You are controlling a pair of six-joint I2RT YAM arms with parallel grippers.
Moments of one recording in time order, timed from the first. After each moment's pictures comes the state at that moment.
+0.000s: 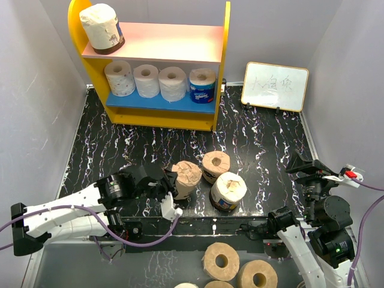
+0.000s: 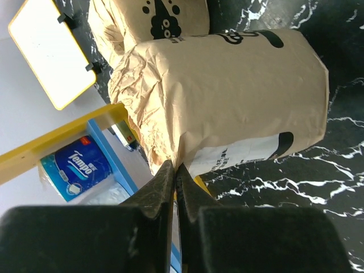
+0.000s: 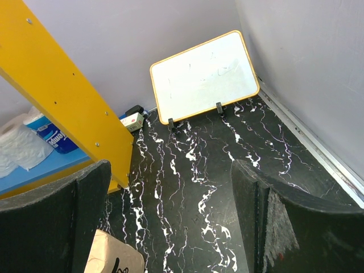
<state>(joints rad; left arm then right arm) -1.16 0.86 0.77 -0.62 -0.04 1.49 0.33 0.01 0.72 -0.59 0.58 0.35</state>
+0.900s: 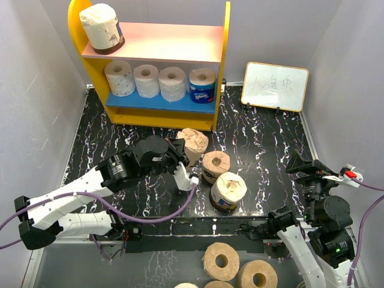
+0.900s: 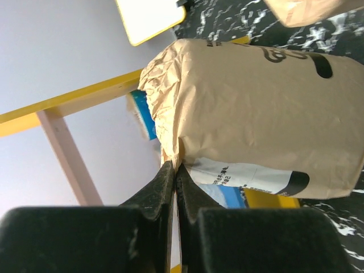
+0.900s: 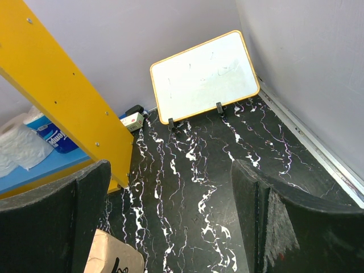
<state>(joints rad) -1.07 1.06 1.13 -0.58 -0.18 1.50 0.33 0.01 0.72 -0.59 0.58 0.35</state>
